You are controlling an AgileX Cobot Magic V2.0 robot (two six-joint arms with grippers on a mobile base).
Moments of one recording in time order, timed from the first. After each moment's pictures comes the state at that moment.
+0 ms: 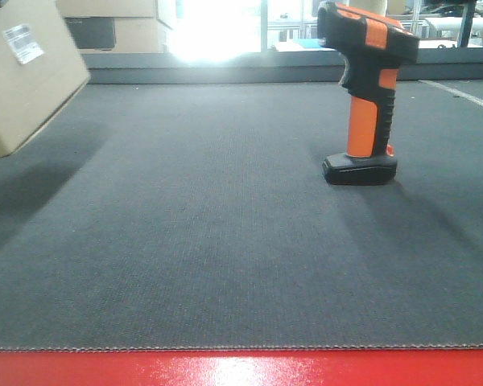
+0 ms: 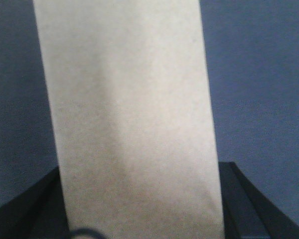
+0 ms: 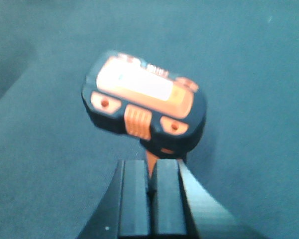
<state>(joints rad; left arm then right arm) 0.07 1.68 -1.72 -0.20 1.23 0.16 0.22 1.08 -0.81 0.06 0.22 0.06</state>
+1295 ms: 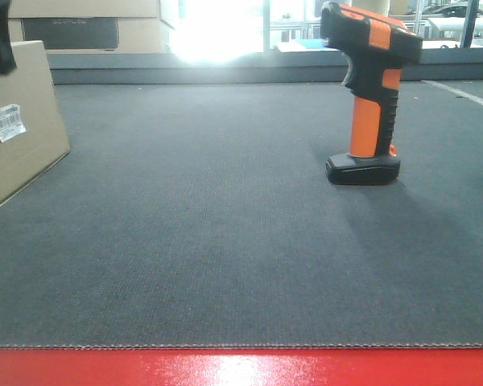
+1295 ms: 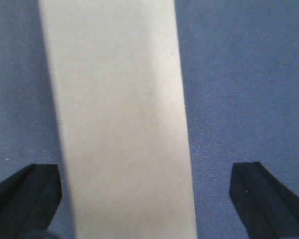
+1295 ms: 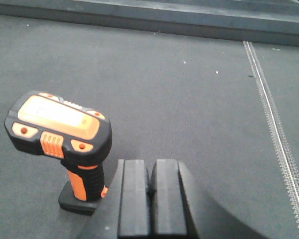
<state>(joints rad) 0.00 1.77 -1.72 0.01 1.22 0.10 0.05 0.91 -0.81 -0.05 0.32 0.06</state>
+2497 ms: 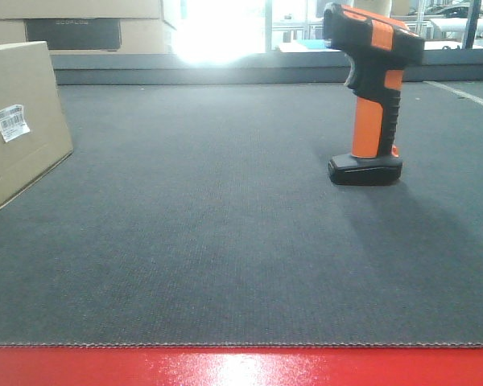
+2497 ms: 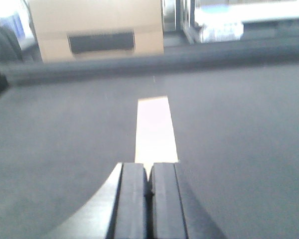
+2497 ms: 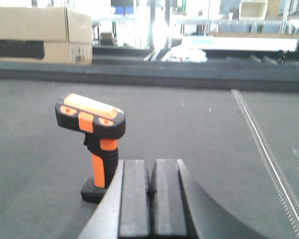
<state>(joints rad) 0.00 0.47 -0.50 0.02 0.19 0.09 0.05 0.21 -0.38 -0.02 0.28 0.06</state>
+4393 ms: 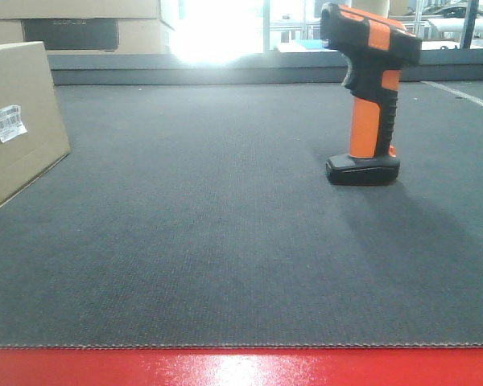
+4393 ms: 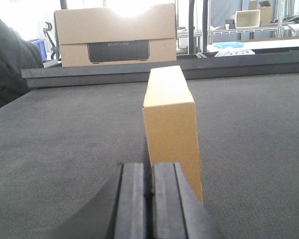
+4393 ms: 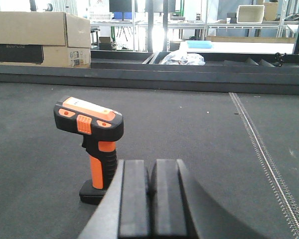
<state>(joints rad) 0.04 0.00 0.00 0.01 0.04 0.09 0.05 0.20 -0.38 -0.02 0.29 0.06</state>
